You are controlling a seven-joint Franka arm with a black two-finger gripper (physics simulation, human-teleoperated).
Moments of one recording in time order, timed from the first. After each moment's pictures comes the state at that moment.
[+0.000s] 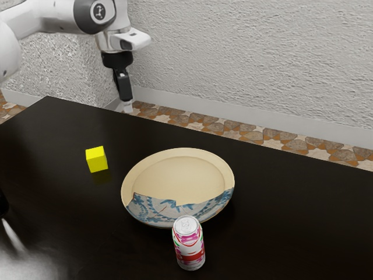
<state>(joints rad) -0.40 0.21 0.42 -1.40 -0.11 1.50 0.77</state>
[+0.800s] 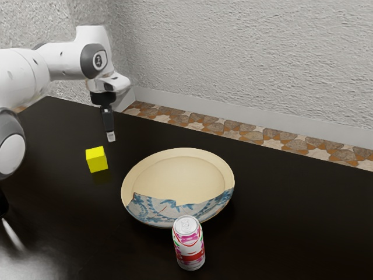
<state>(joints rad) -0.24 0.43 0.51 -1.51 -0.23 1.72 1.08</state>
